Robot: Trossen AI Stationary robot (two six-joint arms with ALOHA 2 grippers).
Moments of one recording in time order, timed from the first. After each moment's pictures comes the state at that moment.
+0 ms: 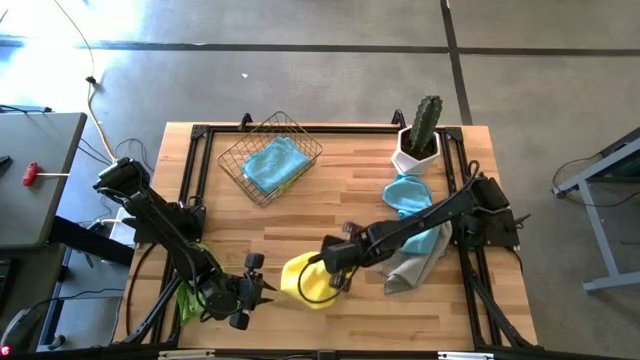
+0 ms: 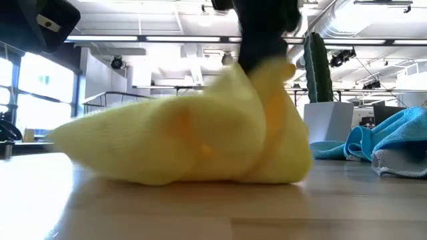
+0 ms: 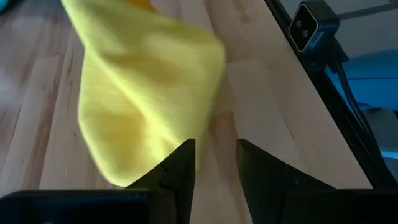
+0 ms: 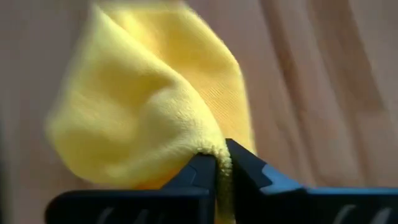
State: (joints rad) left arm -0.73 1.49 0.77 -0.11 -0.53 -0.43; right arm 0.36 1.90 1.49 -0.72 0.17 0.56
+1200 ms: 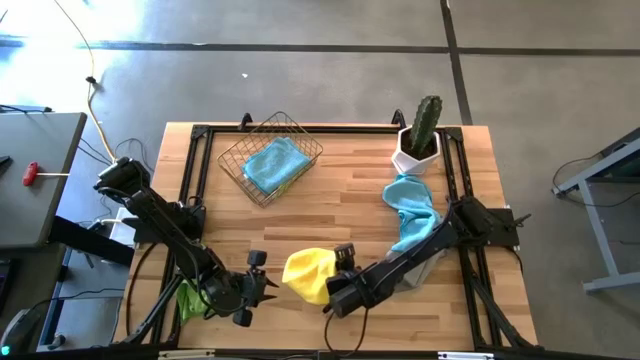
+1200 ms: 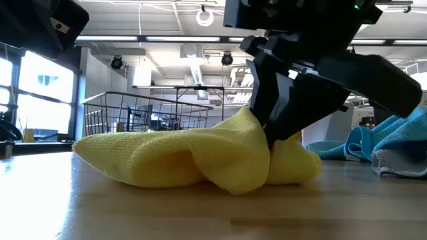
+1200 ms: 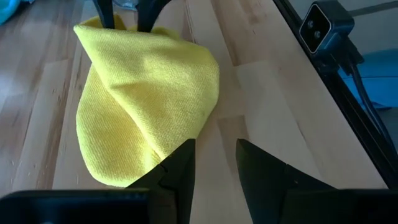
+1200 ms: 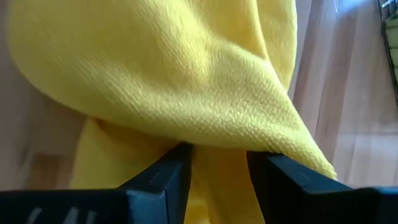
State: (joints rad) left arm -0.70 1.49 0.77 -0.10 -0.53 -0.39; right arm 0.54 2.09 1.49 -0.70 0.54 0.11
